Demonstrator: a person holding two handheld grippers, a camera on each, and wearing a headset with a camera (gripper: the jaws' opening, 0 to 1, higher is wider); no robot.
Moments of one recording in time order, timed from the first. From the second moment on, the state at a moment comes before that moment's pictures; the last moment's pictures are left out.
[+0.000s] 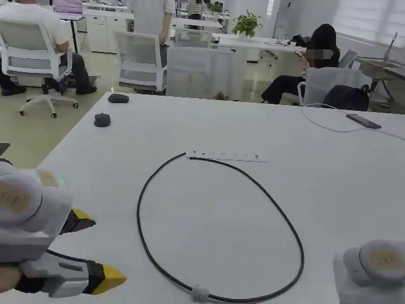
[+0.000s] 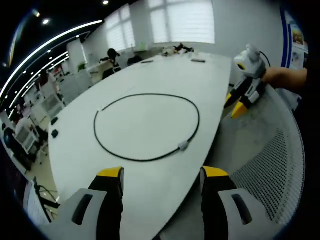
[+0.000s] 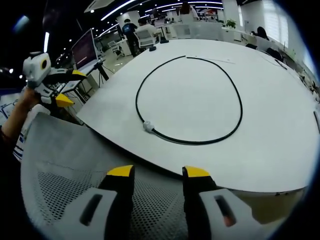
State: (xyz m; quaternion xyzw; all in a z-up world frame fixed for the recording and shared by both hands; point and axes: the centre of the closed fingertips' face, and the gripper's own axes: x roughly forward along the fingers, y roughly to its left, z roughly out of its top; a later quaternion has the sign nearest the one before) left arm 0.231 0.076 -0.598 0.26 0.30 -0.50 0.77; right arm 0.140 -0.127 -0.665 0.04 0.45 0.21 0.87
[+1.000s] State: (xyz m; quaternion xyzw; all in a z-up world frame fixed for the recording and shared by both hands) left arm 0.238 -0.054 -0.748 0.38 0.33 -0.68 0.53; right arm 0.138 -0.129 -0.668 0.07 0.46 0.20 0.86
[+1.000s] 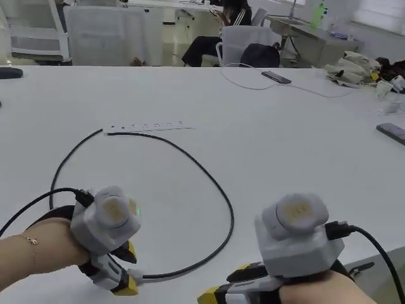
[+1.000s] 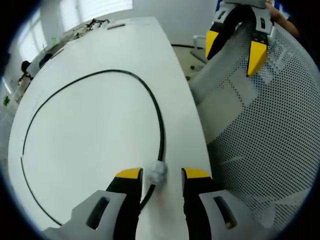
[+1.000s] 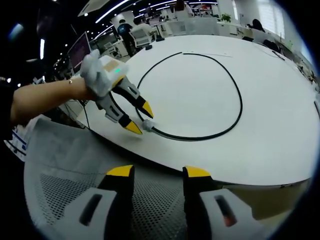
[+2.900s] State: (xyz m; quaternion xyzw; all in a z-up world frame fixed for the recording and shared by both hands) left arm 0.167 -0.017 -0.573 0.41 0.18 -0.60 0.66; right arm 0.166 -0.005 -0.576 -0.01 0.44 0.61 0.66
